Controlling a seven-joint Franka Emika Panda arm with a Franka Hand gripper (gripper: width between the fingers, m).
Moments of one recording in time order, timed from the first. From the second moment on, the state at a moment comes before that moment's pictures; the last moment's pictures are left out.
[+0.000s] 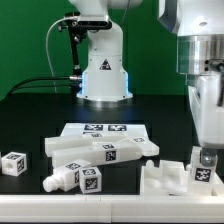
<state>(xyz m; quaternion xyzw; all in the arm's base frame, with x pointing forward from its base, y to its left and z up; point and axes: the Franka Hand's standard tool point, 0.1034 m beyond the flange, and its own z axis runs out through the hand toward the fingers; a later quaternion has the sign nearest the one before) 0.656 0.109 0.080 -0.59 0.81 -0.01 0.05</state>
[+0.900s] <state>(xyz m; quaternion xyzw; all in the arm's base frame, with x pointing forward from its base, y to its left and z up) 0.651 0.099 0.104 -0.65 0.76 -0.02 0.06</state>
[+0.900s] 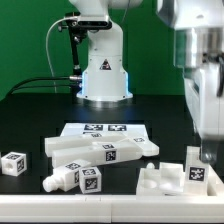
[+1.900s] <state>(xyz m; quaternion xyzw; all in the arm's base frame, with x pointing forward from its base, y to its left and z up) 0.633 0.031 0.110 -0.80 0.60 -0.05 0.05</state>
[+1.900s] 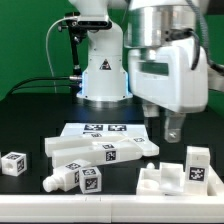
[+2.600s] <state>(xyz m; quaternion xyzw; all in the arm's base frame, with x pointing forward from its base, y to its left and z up) 0.621 -0.039 0.090 -0.93 0.35 -0.07 0.03</state>
